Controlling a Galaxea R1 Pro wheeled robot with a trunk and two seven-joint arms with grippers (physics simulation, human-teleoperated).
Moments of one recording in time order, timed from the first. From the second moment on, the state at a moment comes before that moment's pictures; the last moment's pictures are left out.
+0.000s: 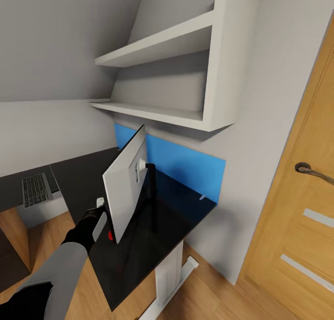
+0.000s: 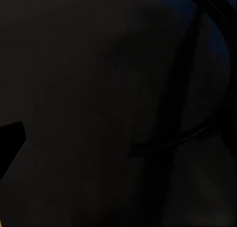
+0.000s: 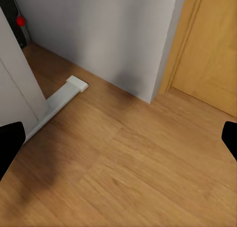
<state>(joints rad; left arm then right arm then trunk) -0.84 -0.01 0.18 -0.59 0.04 0.41 0.21 -0.21 -0.04 -0.14 0.02 -0.05 -0.92 0.00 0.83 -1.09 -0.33</state>
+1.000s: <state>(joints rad) -0.84 0.00 0.21 -0.68 0.04 0.41 0.21 -0.21 -0.04 -0.14 0.02 -0.05 -0.92 0.00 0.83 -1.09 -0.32</state>
